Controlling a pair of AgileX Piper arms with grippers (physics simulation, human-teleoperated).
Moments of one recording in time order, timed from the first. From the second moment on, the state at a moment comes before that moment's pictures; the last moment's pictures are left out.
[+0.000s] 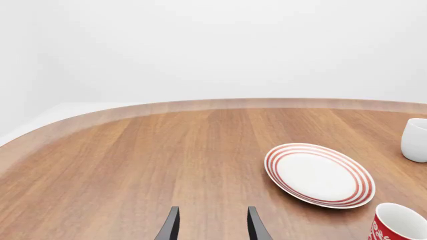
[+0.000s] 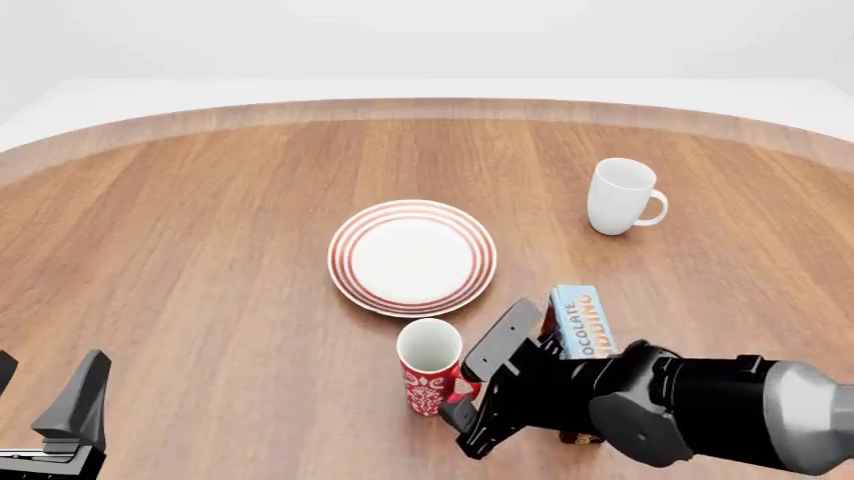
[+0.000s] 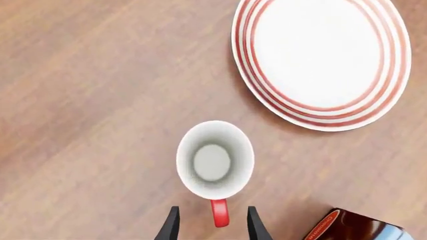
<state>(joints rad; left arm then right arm) 0.00 0.00 0.00 0.00 0.00 0.80 1.47 -0.60 0.05 -0.07</state>
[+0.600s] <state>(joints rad) 0.00 0.00 0.00 0.00 0.00 0.80 1.47 -0.60 0.03 -0.08</state>
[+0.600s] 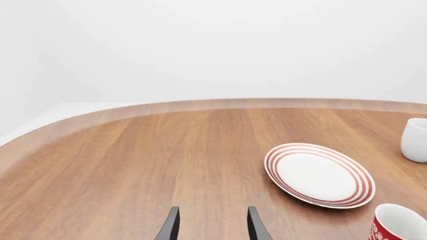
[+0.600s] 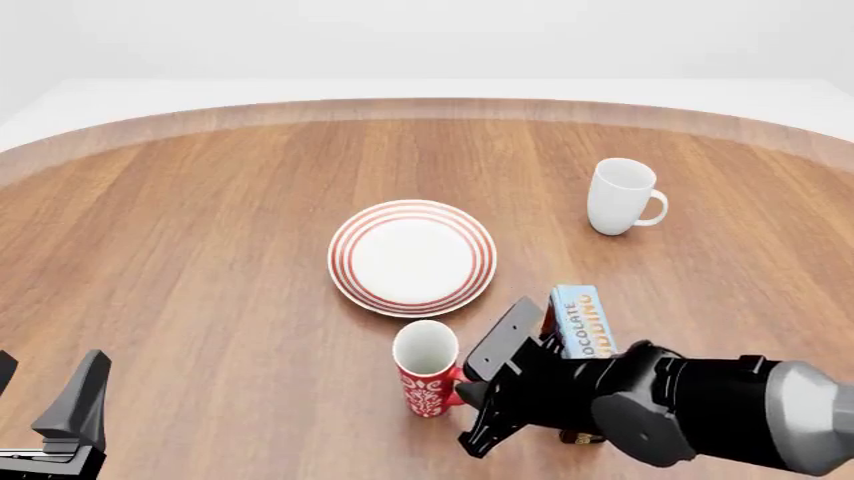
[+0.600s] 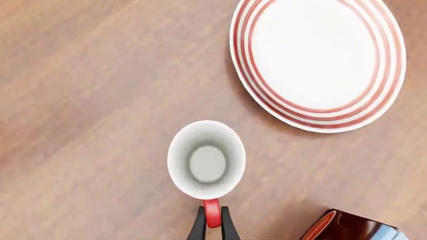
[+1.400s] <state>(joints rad) 0.00 0.00 0.00 0.00 0.00 0.77 1.22 -0.66 0.20 -0.13</state>
